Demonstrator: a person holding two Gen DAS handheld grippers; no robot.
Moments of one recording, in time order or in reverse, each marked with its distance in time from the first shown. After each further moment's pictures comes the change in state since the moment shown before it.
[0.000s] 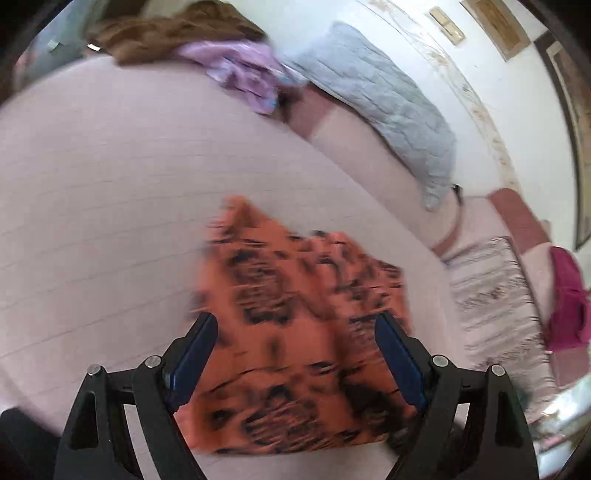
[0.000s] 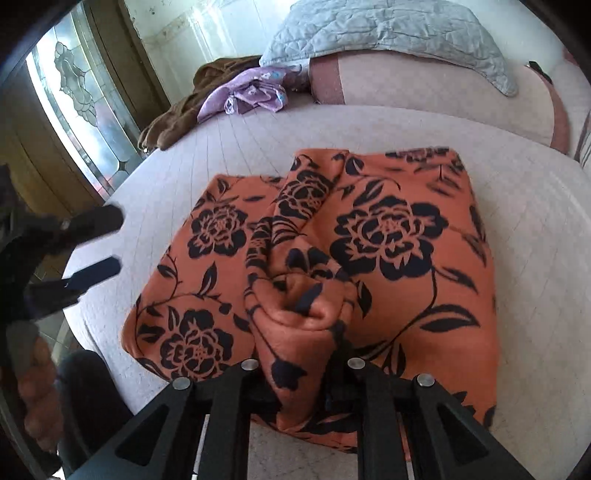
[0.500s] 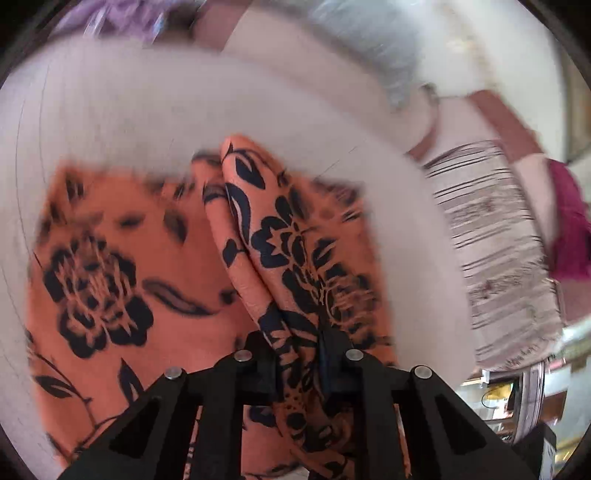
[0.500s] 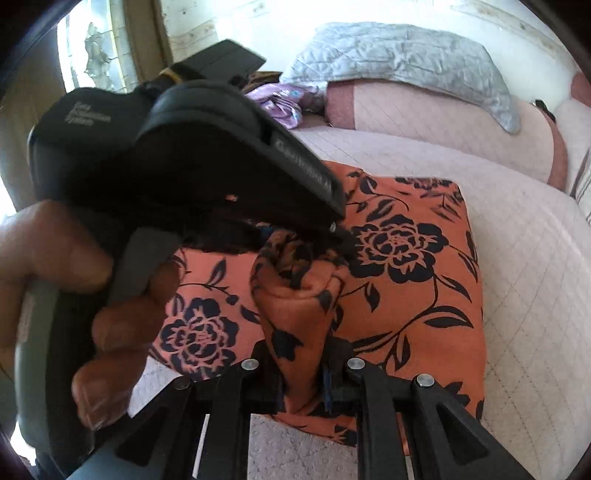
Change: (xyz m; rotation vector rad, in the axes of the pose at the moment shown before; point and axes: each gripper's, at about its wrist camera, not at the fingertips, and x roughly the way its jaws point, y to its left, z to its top) left arm 0.083 -0.081 -0.003 0.247 0.263 -0.041; right arm -0.021 0.021 -0.014 -0.107 -0.101 -0.034
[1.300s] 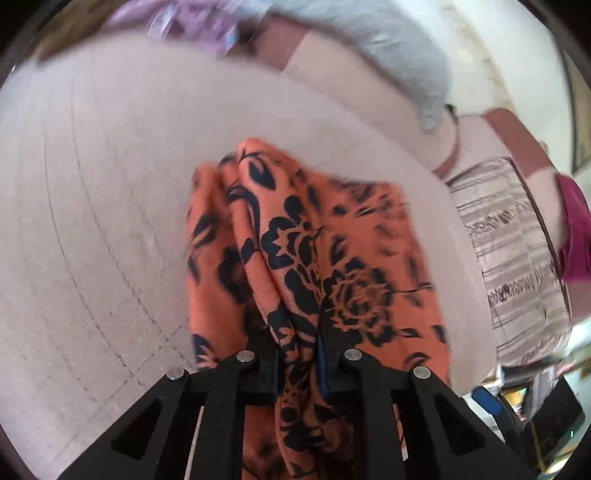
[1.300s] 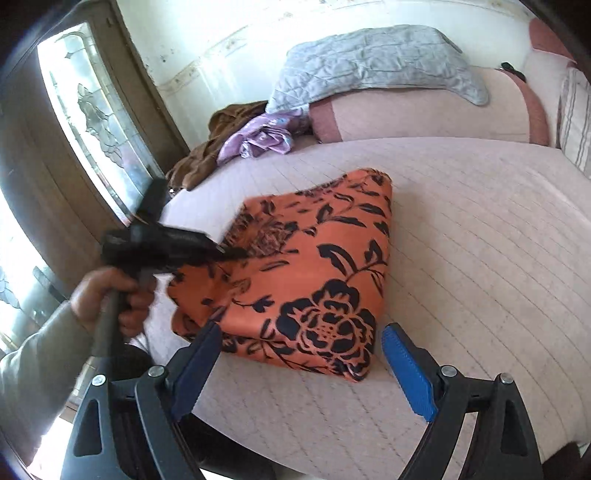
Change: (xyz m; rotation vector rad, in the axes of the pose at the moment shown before) left arm -0.048 0.094 -0.018 -0.027 -0.024 0.075; right arm -0.065 -0.037 -0.029 0.189 -0.067 0.107
